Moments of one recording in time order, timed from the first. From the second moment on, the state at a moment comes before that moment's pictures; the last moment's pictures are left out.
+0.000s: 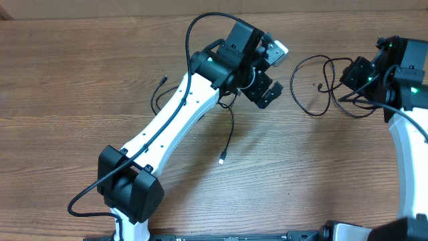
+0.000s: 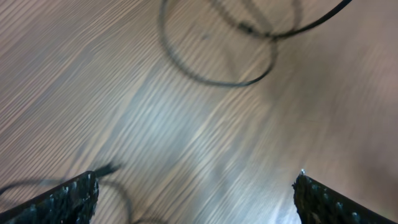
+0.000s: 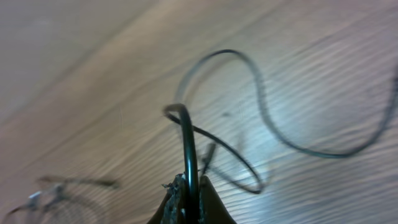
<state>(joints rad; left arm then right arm) -0.62 1.96 1.89 -0.88 0.27 0.15 -0.20 1.48 1.33 -0.75 -0.17 0.40</state>
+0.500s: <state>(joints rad) -0.62 1.96 1.89 -0.89 0.16 0.13 -0.22 1.76 1.33 -0.69 -0.12 0.30</state>
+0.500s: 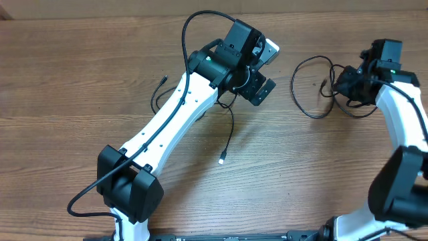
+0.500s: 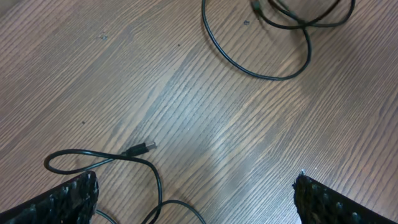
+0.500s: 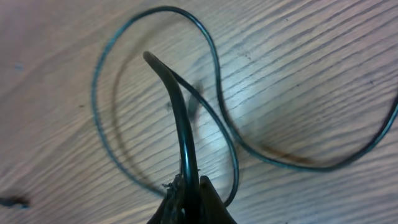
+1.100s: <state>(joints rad) -0.62 1.96 1.89 -0.89 0.15 0.13 -0.22 1.87 1.33 -0.69 -0.08 0.28</state>
